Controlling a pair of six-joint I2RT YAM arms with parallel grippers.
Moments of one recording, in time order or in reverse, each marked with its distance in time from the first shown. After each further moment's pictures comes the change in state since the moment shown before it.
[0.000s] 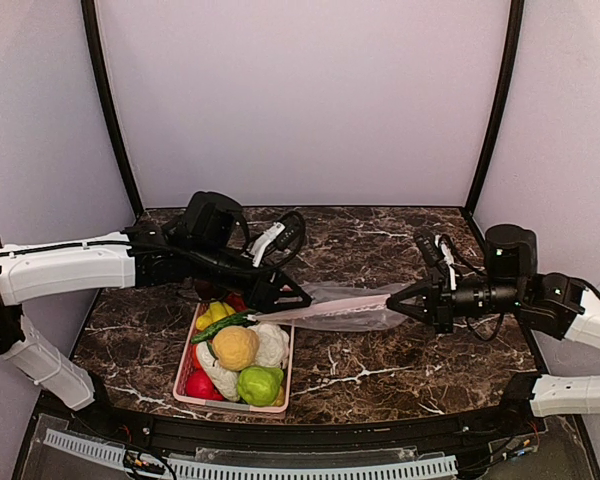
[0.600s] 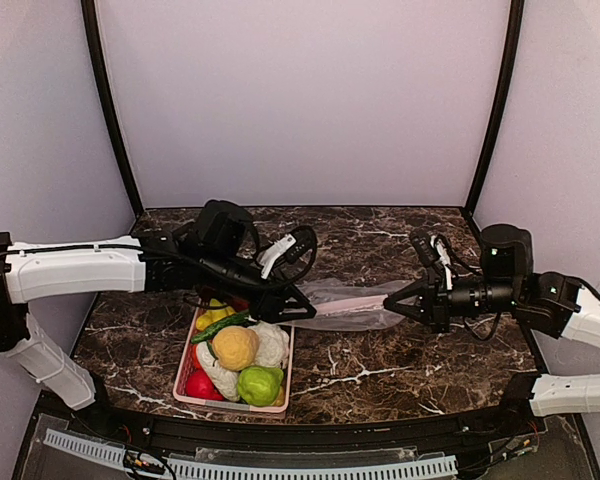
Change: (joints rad) left arm -0.030 0.038 0.000 0.004 0.014 0.076; right arm 0.000 0.027 0.000 0.012 0.000 0.000
